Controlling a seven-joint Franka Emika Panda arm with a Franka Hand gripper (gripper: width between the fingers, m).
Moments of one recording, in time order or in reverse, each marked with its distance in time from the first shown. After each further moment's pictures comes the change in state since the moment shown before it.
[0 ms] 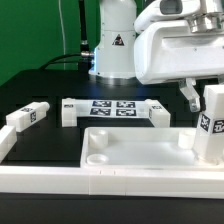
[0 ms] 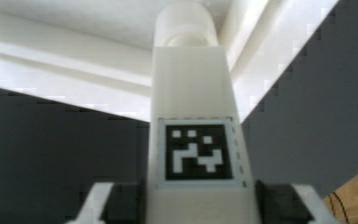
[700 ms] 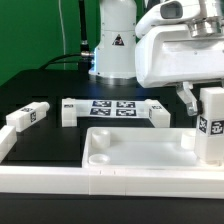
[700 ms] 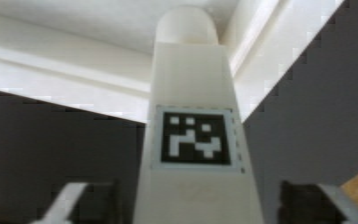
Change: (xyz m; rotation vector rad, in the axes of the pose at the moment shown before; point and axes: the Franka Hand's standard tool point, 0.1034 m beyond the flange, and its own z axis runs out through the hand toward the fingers) arm 0.000 0.000 0.003 -0.011 0.035 0.000
